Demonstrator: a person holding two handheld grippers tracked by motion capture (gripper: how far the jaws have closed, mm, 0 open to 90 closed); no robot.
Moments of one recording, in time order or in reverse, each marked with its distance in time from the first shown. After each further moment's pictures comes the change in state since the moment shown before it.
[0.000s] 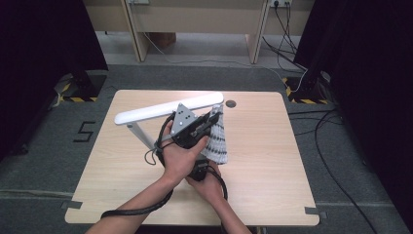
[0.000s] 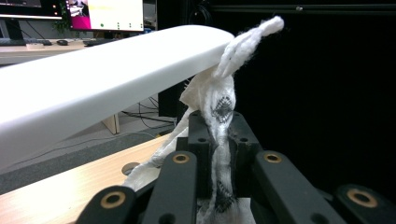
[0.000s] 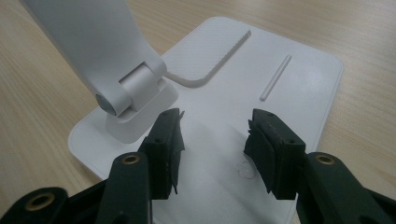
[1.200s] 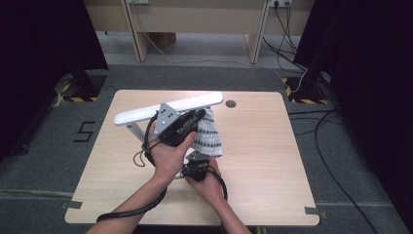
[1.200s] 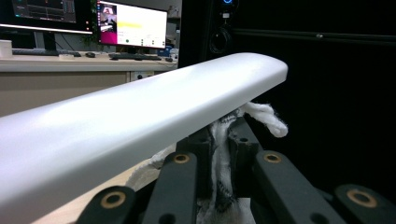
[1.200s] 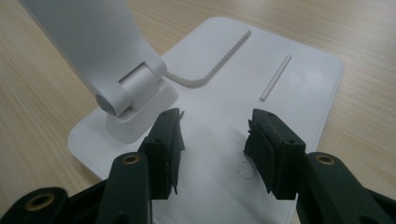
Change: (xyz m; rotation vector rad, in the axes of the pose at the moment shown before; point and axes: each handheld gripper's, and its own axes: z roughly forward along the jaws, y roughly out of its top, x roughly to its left) left arm 0.022 0.000 -0.020 -0.082 0.072 -0.050; right arm 0.000 0.000 0.001 -0.015 0.001 0.002
